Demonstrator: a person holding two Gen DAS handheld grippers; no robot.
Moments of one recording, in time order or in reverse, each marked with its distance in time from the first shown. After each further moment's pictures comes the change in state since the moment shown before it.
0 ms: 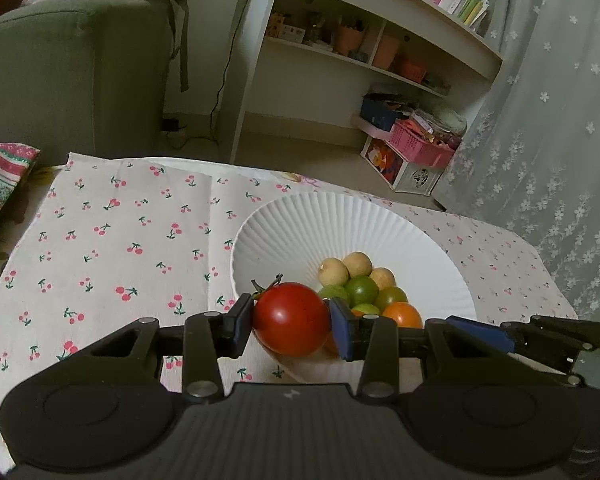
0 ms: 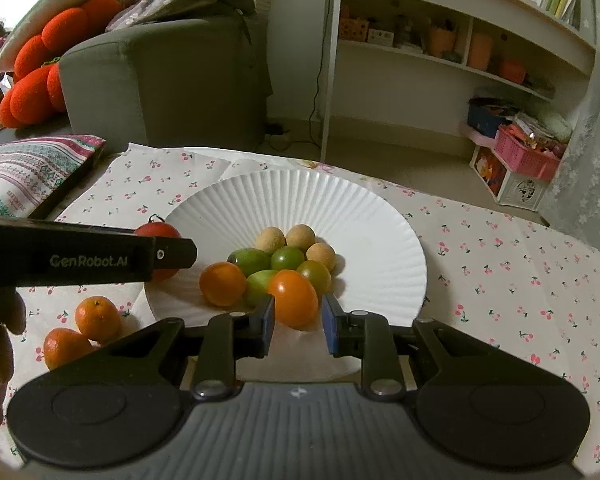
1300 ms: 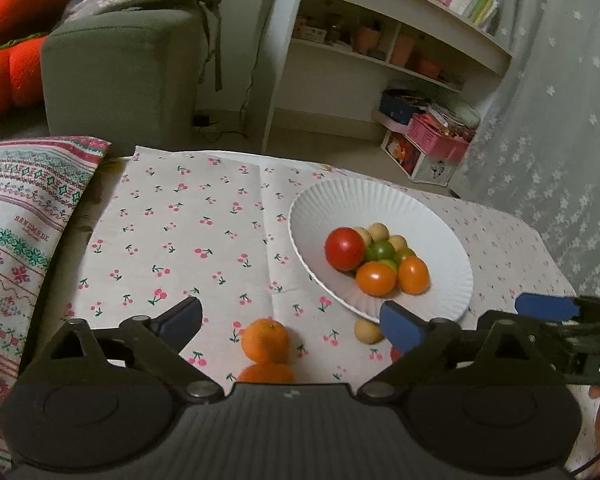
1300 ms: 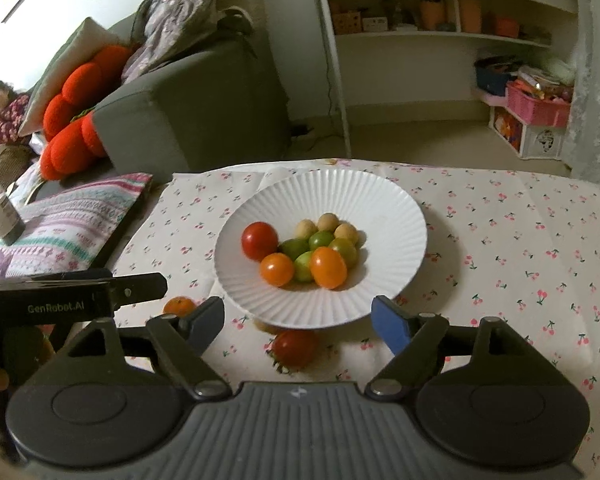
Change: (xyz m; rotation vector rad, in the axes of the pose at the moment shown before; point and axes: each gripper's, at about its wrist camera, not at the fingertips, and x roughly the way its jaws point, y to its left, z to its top) left arm -0.077 0.012 -0.021 0.016 0.026 0.075; right arm -0.061 -0.017 -0.007 0.166 0.015 0.168
